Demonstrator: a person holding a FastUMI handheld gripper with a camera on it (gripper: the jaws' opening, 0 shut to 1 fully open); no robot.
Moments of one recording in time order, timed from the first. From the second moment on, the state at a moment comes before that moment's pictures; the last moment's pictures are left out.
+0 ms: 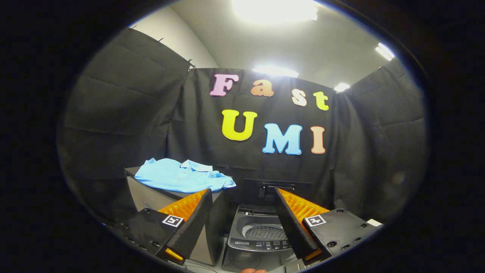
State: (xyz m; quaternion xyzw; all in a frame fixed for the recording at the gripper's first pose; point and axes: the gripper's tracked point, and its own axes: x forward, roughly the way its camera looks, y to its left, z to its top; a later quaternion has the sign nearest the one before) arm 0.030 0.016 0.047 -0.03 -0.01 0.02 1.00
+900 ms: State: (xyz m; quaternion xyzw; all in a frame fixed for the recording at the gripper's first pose) arm 0.076 0.043 0.187 -0.02 -0.01 0.08 1.00
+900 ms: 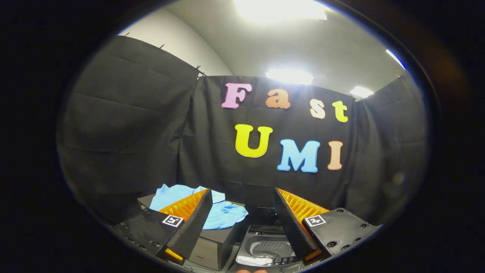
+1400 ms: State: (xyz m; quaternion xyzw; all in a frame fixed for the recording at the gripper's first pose) arm 0.105 0.080 0.171 -0.01 0.04 0.12 0.99
